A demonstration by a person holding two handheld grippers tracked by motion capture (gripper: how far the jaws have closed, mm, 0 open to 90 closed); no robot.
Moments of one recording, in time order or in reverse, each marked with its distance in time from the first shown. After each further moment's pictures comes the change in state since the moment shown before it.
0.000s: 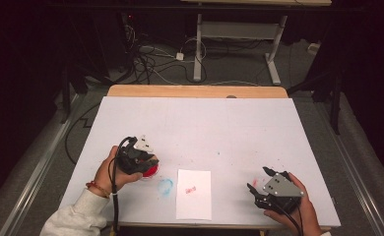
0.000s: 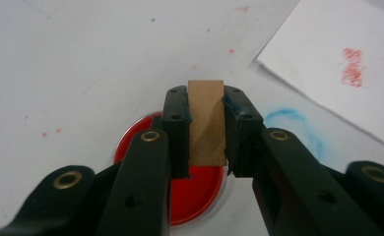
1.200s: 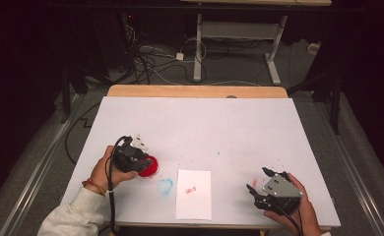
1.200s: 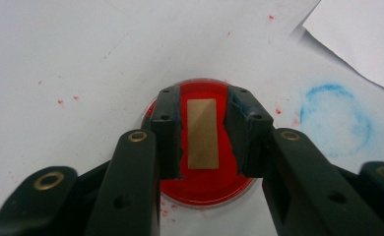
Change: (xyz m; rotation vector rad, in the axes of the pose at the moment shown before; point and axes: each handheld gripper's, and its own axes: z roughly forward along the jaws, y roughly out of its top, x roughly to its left) left arm 0.014 -0.010 0.007 0.028 0.031 -0.027; right arm 0.001 0.000 0.000 0.005 0.007 -0.006
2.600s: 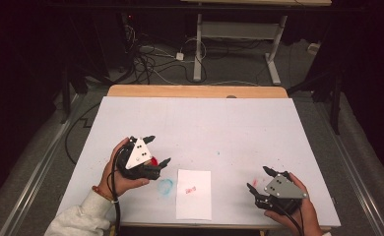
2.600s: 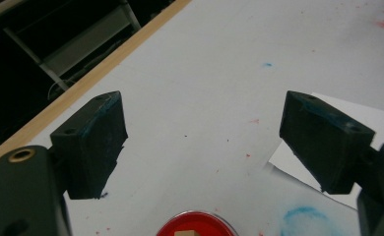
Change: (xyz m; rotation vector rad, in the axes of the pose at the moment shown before) left arm -0.047 0.005 -0.024 -0.501 0.175 0.157; right arm -0.001 0.002 -0.006 -0.048 -0.010 0.016
